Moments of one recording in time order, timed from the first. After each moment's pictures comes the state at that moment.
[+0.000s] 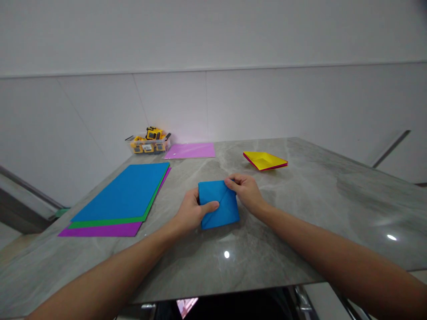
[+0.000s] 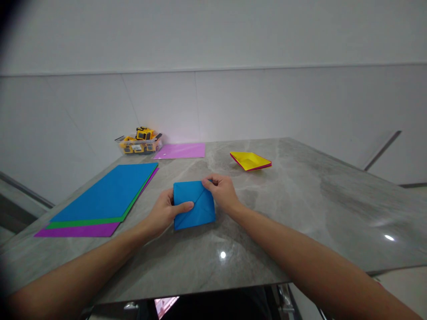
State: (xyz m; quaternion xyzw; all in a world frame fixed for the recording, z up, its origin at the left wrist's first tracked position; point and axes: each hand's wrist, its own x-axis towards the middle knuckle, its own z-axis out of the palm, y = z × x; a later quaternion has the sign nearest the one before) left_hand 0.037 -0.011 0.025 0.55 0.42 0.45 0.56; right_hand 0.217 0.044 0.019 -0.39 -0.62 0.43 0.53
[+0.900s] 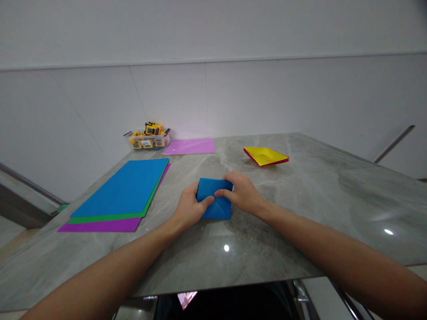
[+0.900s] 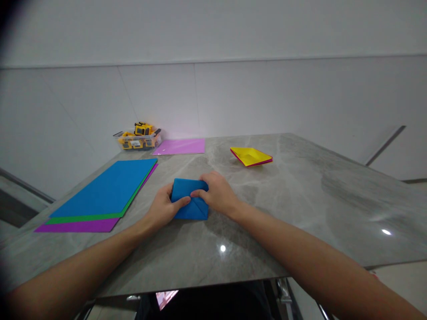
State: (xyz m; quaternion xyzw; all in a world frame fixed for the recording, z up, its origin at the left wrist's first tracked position) left_hand 0.034 -0.009 0.028 0.64 0.53 0.43 0.36; right_hand 0.215 0.031 0.029 -0.43 -0.82 0.11 0.36
